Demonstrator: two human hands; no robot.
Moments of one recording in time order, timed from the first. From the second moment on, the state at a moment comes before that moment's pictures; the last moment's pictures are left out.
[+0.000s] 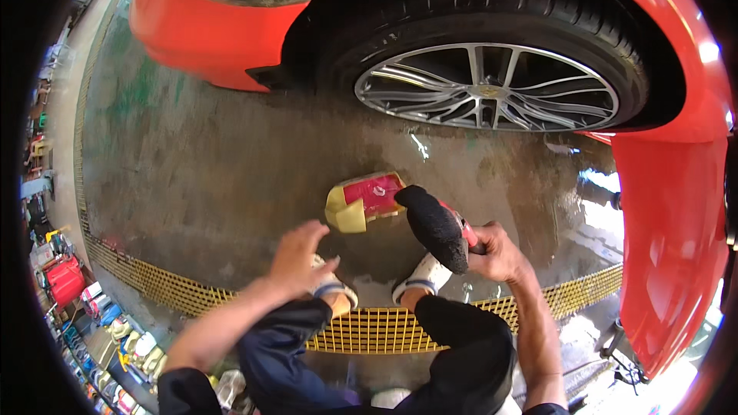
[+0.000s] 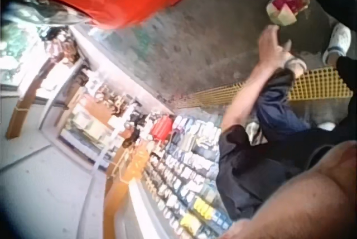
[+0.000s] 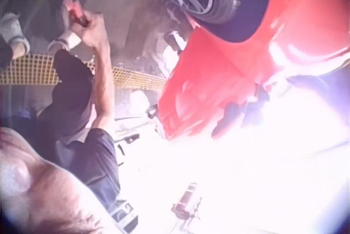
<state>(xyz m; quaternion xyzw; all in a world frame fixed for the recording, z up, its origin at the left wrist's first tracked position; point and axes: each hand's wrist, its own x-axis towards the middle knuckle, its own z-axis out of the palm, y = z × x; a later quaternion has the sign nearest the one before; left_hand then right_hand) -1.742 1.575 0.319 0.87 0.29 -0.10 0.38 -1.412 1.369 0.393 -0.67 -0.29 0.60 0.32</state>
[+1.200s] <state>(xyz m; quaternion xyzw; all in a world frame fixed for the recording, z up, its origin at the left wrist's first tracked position) -1.764 1.634 0.143 0.85 0.09 -0.11 0.51 -1.454 1.443 0.325 -0.55 -0.40 0.43 0.60</state>
